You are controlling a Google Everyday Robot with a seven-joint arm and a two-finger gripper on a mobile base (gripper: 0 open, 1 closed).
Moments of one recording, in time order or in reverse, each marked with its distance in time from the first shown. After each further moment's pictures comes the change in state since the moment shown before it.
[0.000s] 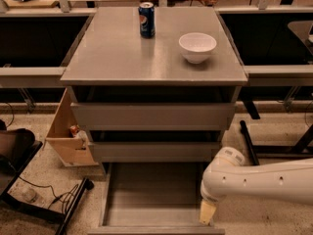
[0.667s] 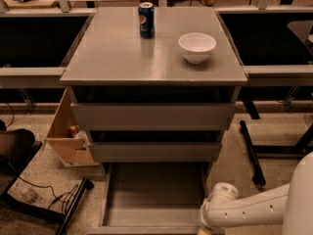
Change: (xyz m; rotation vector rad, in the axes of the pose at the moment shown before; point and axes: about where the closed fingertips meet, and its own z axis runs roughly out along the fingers) arm 0.016 0.071 0.137 -0.082 -0.076 -0.005
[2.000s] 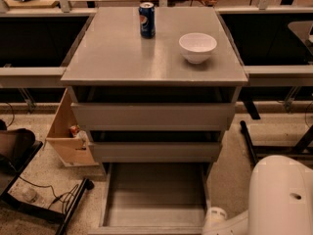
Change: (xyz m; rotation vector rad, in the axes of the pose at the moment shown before) arm 0.072 0.064 0.136 -0.142 0.175 0.039
